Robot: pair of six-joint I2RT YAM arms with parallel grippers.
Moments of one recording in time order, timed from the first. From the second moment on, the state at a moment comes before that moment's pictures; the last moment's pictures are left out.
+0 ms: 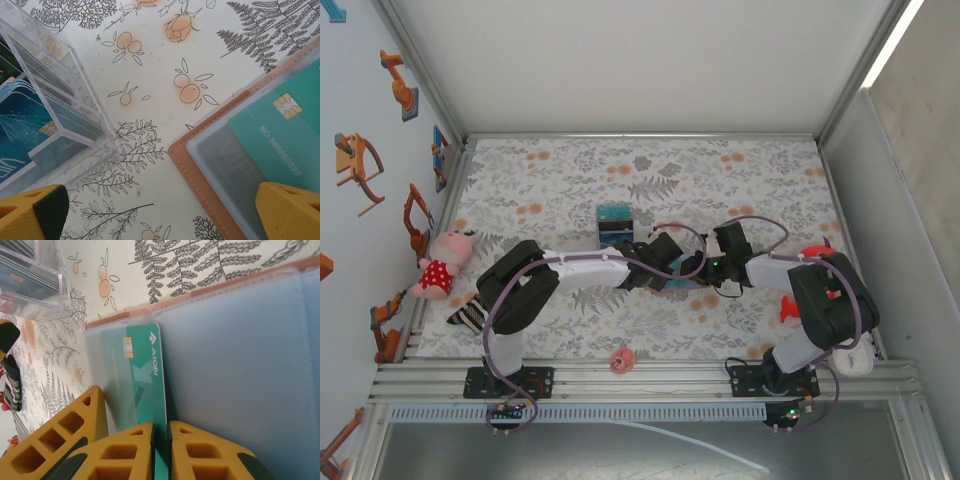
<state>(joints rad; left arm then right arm) -1.07 1.91 1.20 -0.42 -0.50 -0.31 0.38 1.57 0.59 0.01 -0.61 0.68</state>
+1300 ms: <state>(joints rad) -0.99 1.59 1.14 -0.42 -0.44 -0.31 0.36 1.16 0.66 -0.36 -0.45 0.39</state>
